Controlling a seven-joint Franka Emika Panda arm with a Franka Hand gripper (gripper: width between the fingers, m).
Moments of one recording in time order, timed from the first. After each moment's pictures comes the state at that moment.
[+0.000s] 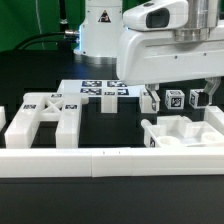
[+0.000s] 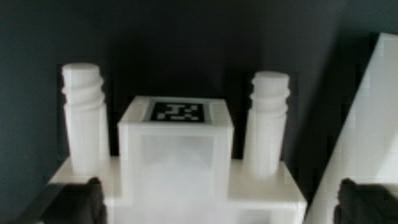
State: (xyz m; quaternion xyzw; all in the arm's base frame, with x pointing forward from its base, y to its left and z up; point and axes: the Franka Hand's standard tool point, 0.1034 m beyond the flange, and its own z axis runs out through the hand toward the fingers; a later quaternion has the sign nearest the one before) arm 0.555 0.069 0.044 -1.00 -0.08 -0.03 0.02
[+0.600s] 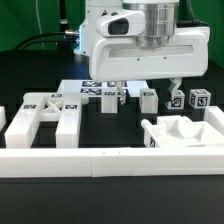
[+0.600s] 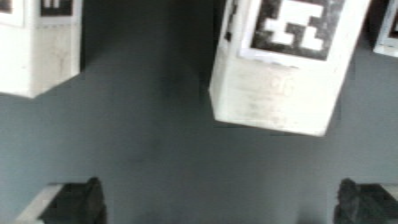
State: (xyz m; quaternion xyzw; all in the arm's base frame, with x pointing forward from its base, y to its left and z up) arm 0.494 0.042 0.028 -1.00 -0.05 0.00 0.01
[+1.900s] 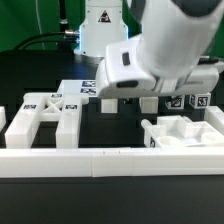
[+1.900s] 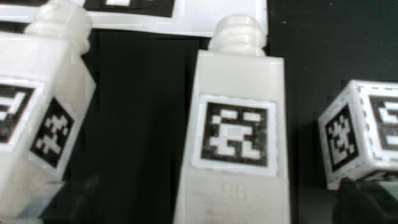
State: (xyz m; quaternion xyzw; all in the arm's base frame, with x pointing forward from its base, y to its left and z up) arm 0.470 0.050 0.014 -0.92 -0.02 0.40 0.02
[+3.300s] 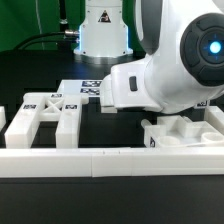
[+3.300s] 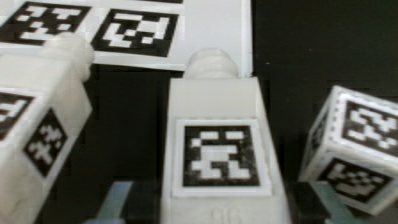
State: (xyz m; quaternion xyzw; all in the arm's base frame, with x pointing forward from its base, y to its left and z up) arm 0.479 0.055 0.026 -0.87 -0.03 0.49 0.02
